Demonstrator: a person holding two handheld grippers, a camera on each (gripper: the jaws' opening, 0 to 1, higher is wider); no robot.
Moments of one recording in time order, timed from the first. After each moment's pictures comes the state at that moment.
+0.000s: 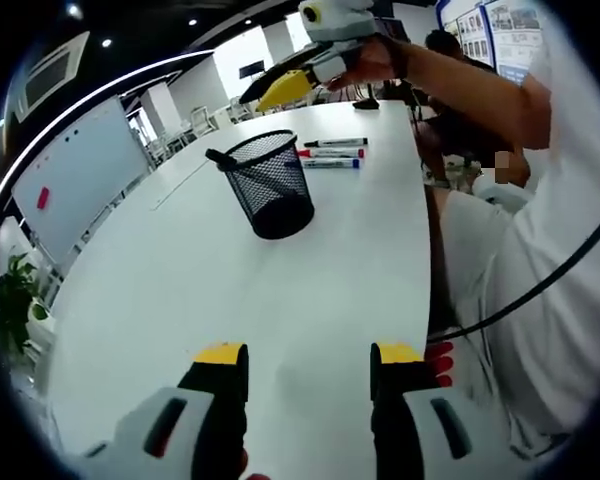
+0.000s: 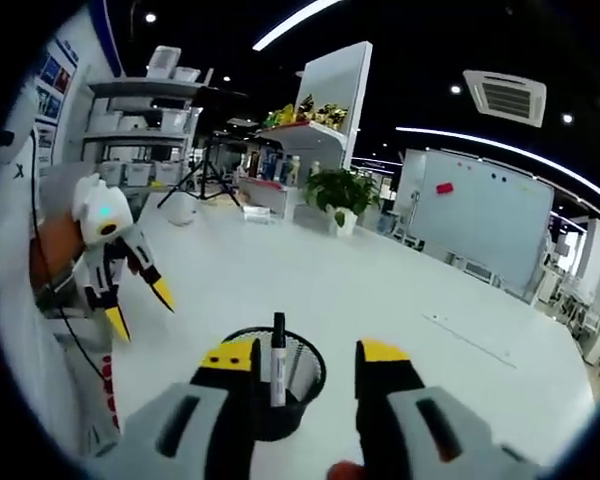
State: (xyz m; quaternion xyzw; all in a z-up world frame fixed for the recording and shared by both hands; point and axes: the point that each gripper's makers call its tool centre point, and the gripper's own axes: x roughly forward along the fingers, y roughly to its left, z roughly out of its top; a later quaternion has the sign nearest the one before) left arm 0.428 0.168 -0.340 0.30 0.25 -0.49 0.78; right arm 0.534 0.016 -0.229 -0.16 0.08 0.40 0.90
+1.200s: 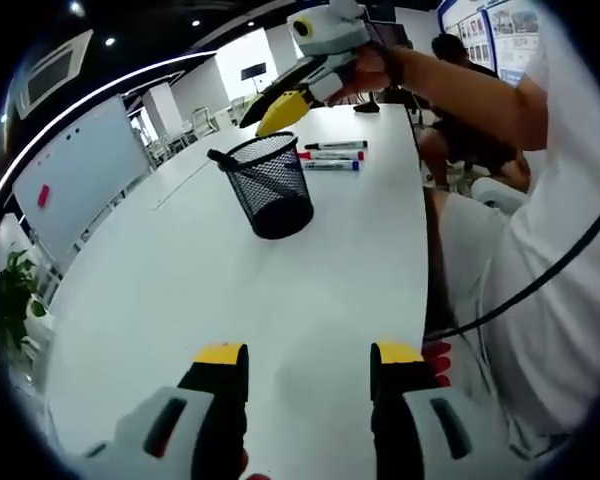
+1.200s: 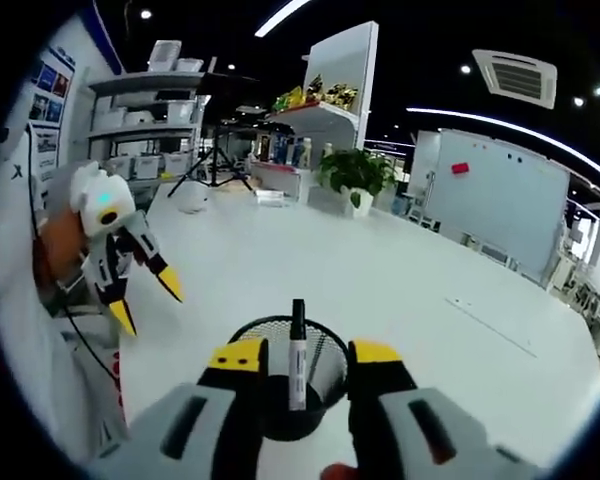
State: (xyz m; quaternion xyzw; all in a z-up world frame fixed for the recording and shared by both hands) left arm 0.425 0.171 -0.345 0.30 0.26 -0.49 0.78; right arm 0.534 0.034 -0.252 -0.15 0.12 0.44 0.88
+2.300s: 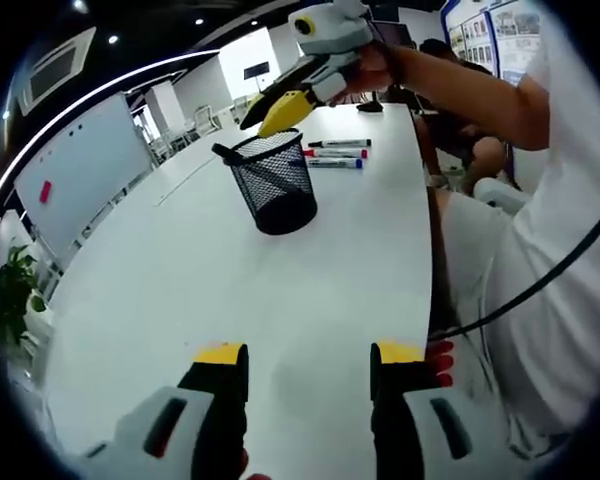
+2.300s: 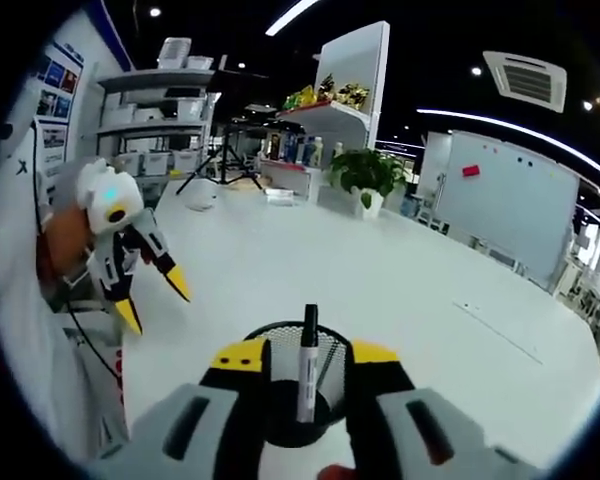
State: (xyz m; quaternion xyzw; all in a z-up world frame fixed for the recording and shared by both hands) left arm 0.429 0.175 -0.347 0.29 0.26 -0.48 0.78; right arm 0.530 0.045 -0.254 -0.16 0.13 0.44 0.87
